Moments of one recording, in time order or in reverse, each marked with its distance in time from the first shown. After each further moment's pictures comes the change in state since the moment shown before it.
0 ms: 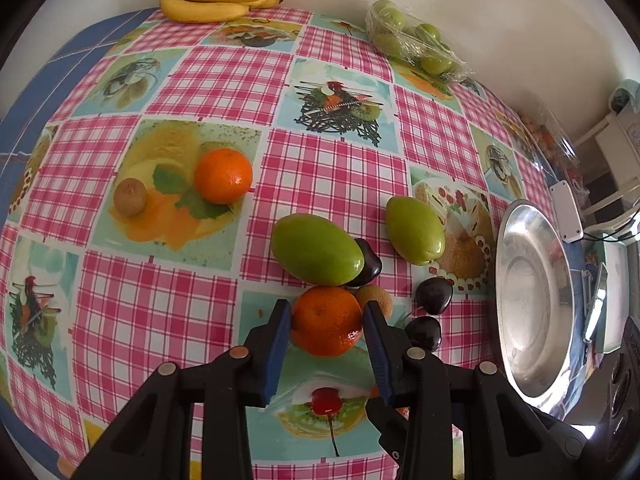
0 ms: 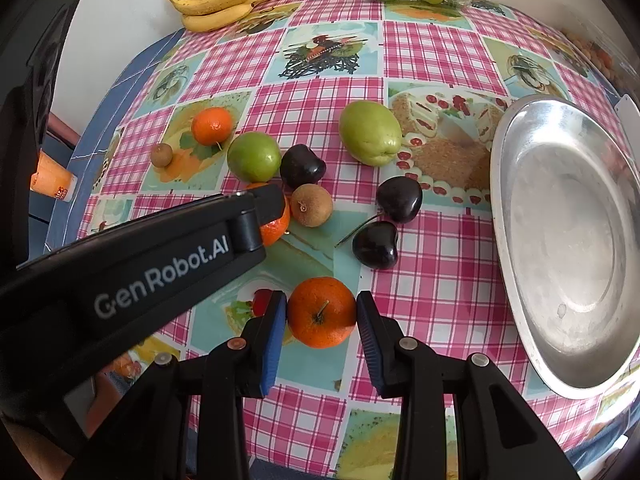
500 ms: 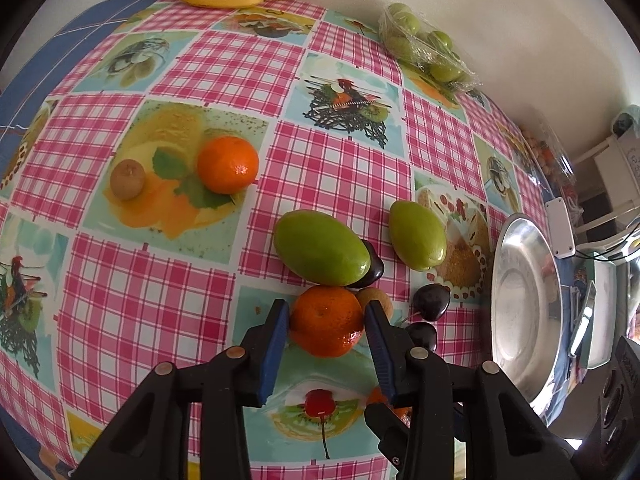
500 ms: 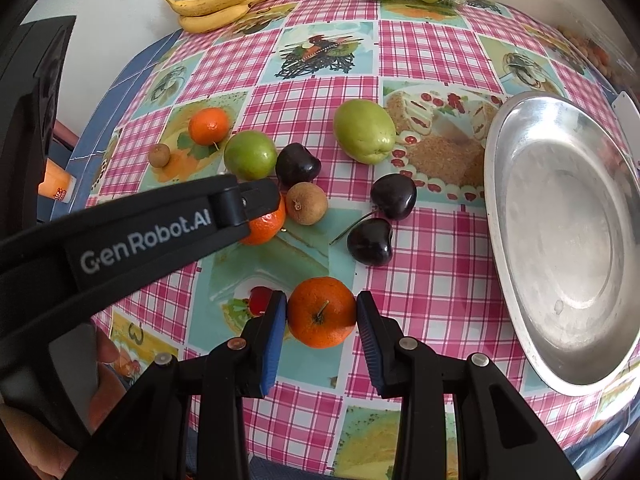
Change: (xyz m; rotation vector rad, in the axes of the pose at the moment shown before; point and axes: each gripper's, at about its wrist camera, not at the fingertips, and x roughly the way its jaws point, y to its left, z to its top) left arm 0.004 0.007 0.000 -0.063 0.017 -0.044; right arm -0.001 -0.001 -0.001 0.005 0.005 -0.004
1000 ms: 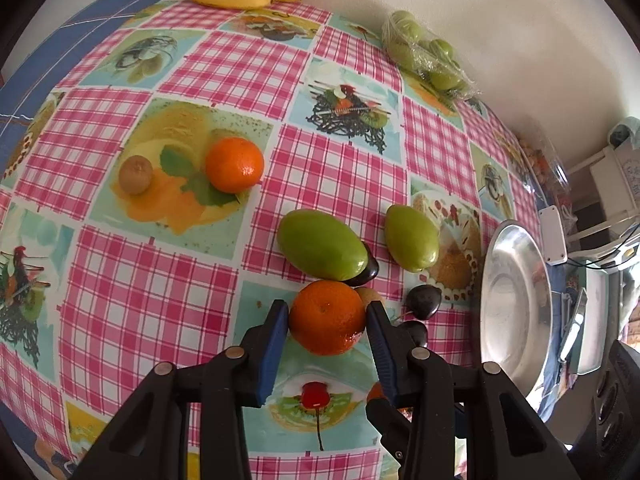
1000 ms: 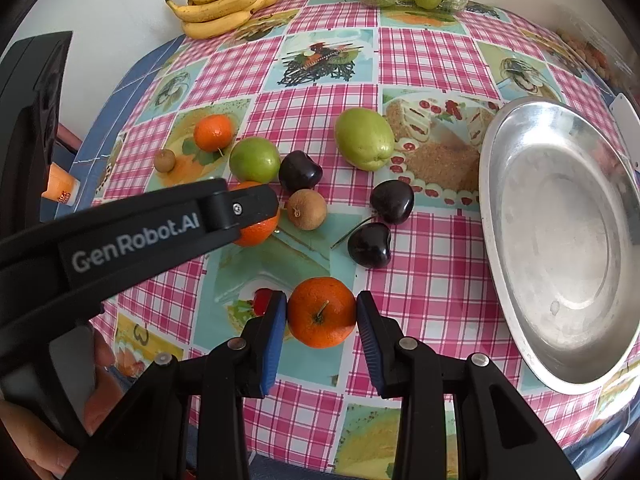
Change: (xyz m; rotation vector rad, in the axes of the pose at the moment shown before) left arm -0.013 0.003 -0.001 -0.031 -0.016 -0.023; right arm -0.012 -0.002 0.000 0.012 -0.023 0.013
